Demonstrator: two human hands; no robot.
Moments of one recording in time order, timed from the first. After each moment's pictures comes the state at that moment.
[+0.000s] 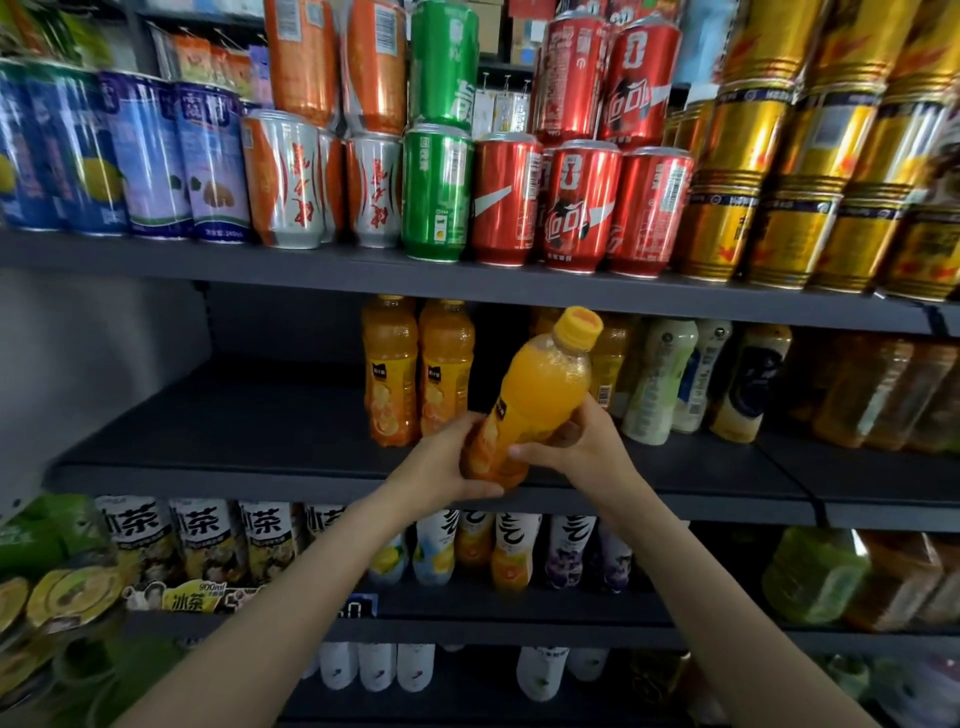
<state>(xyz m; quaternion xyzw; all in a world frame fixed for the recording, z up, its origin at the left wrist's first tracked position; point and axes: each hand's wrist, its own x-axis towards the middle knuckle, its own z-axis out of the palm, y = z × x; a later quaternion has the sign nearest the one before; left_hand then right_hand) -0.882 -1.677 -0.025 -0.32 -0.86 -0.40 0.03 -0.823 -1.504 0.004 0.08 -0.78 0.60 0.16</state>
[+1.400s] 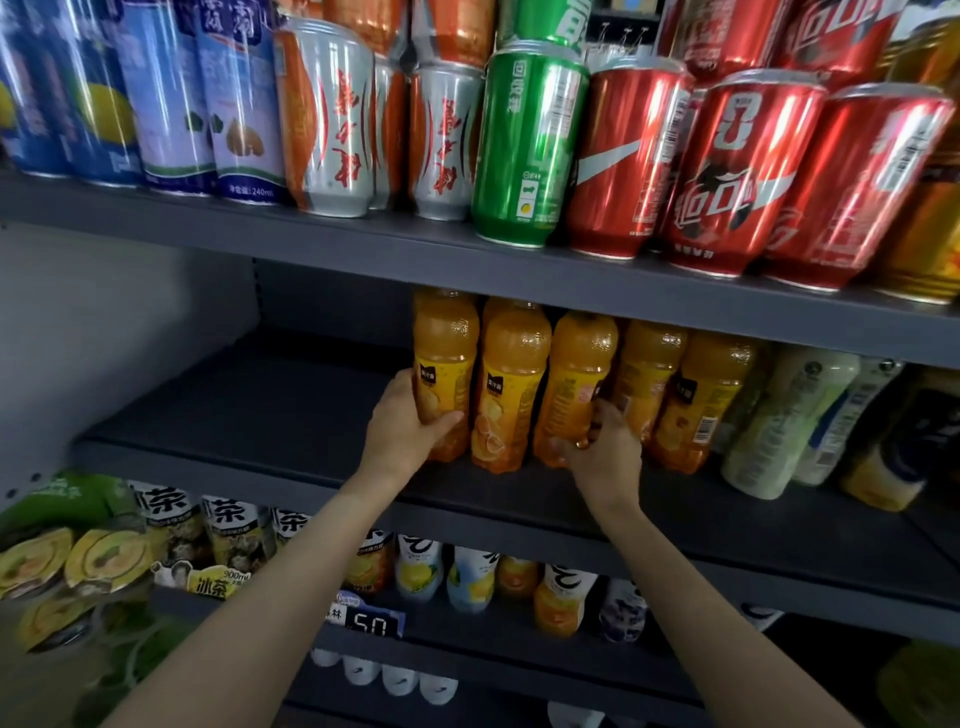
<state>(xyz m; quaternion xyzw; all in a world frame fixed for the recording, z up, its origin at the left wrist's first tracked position) -0.980 -1.721 -0.042 -0.05 -0.84 -0.50 0.19 -0.973 -1.510 -0.068 -0.08 -0.88 0.38 0.27</state>
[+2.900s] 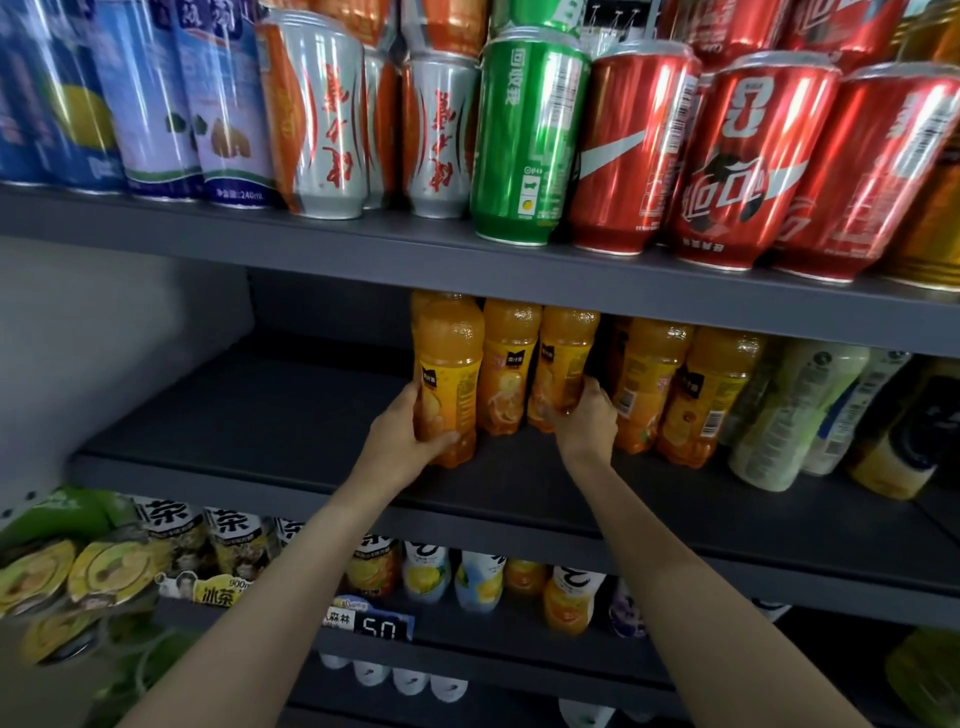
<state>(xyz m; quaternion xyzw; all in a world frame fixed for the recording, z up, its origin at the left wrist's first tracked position) -0.971 -1.732 -0.038 -0.10 -0.86 -0.50 0.10 -1.019 -1.530 -0.059 -0.14 -0.88 0.38 0.26</state>
